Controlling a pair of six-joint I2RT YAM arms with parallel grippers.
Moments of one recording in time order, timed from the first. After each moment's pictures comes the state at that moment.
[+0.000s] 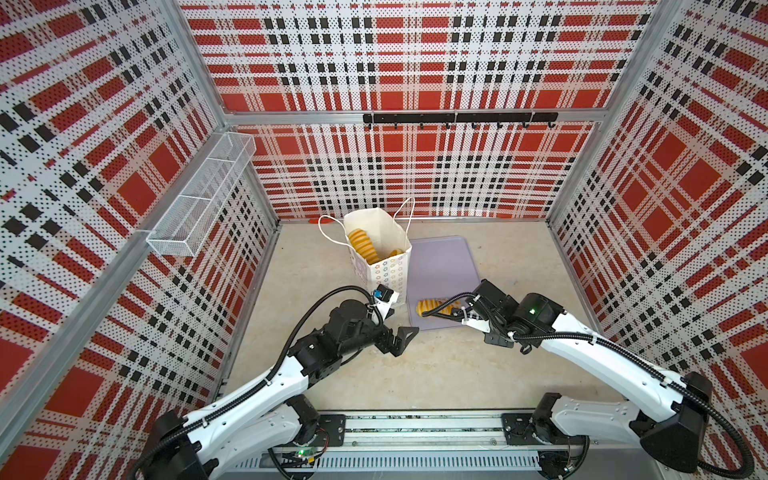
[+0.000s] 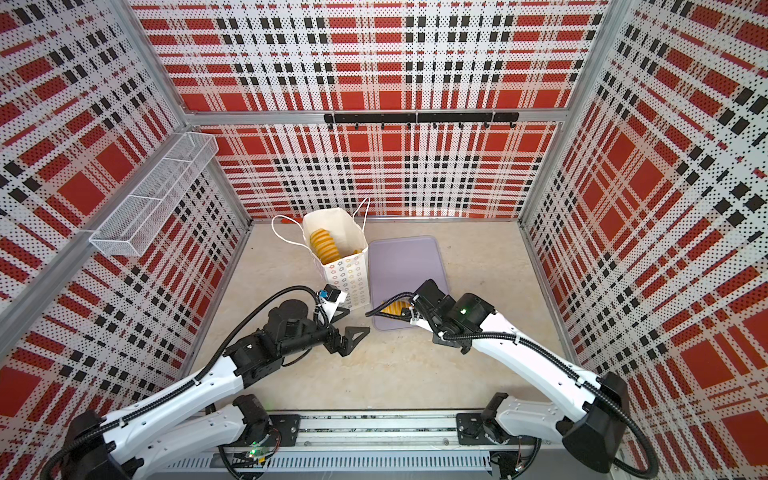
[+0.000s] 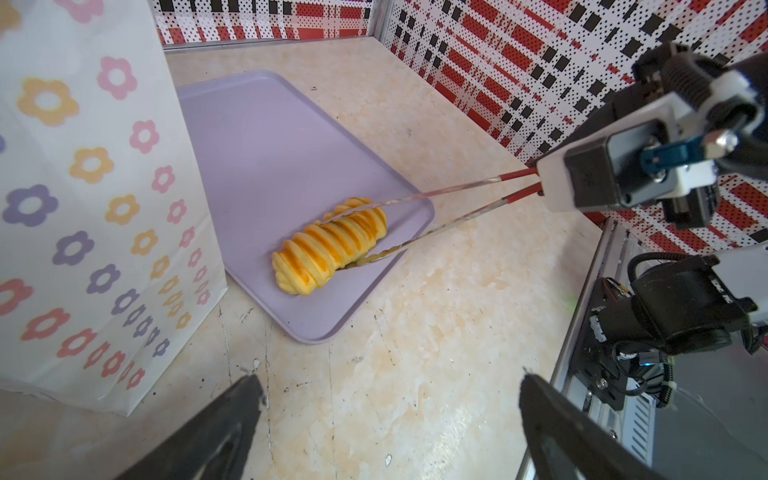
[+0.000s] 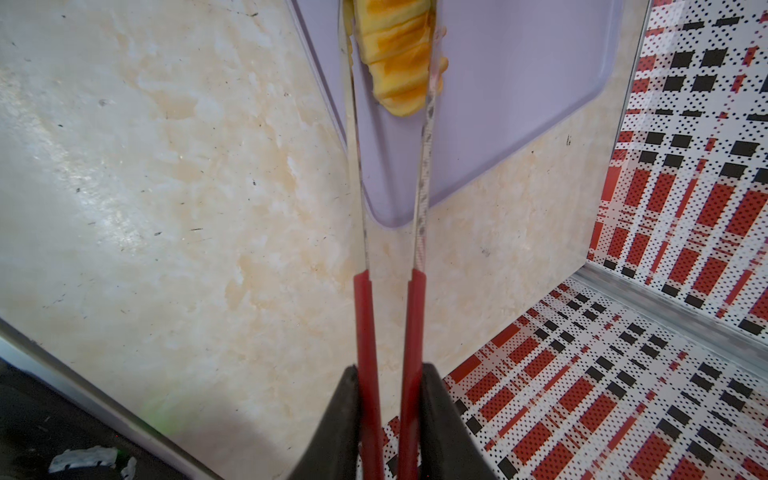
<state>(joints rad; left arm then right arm) -0.76 0.92 0.59 -0.12 0.21 -0.25 0.82 1.18 1.10 -1.16 0.47 -0.61</state>
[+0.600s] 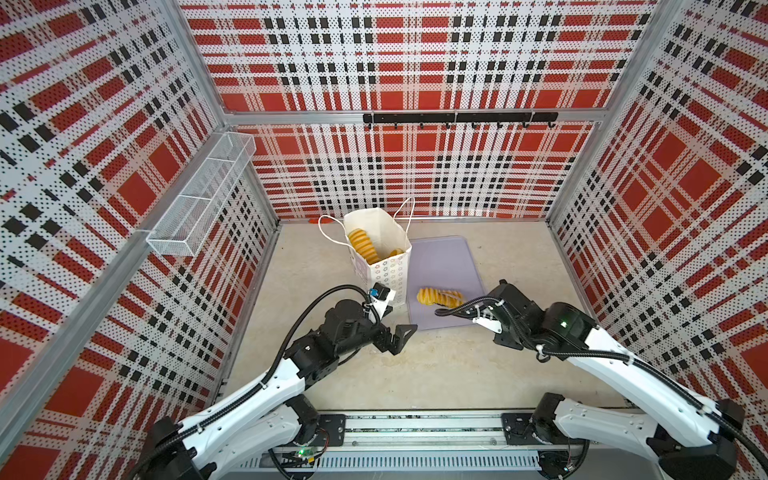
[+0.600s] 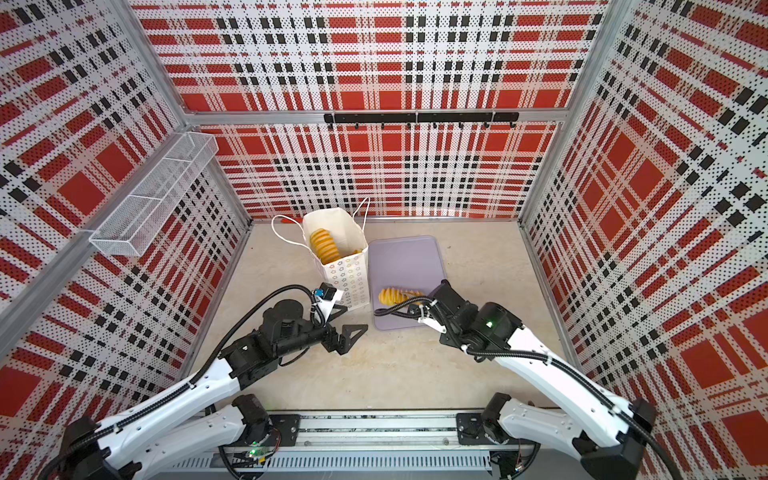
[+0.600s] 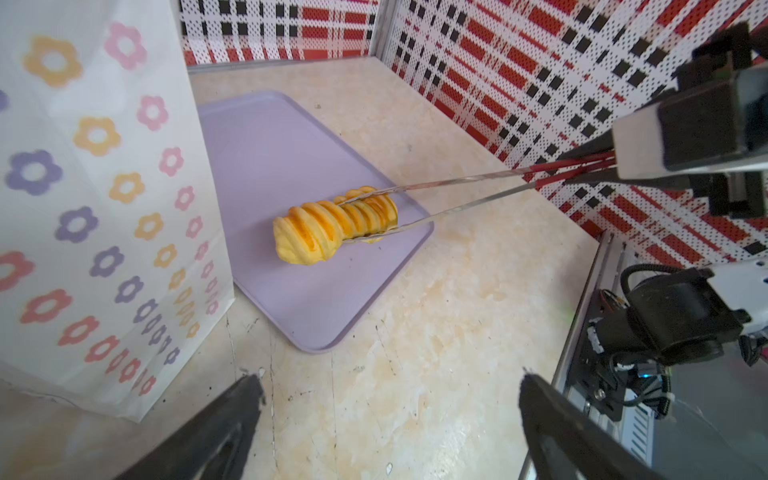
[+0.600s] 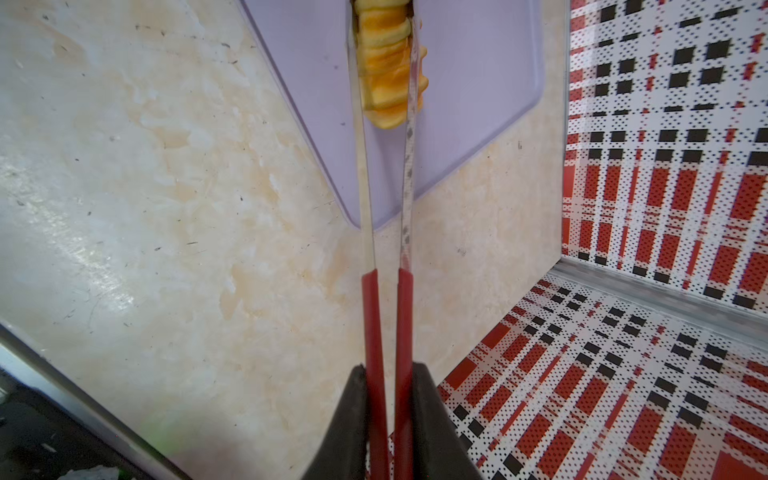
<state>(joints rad) -0.74 0.86 0.59 -0.11 0.20 -0.25 0.82 1.00 1.11 -1.16 0.47 -0.57</state>
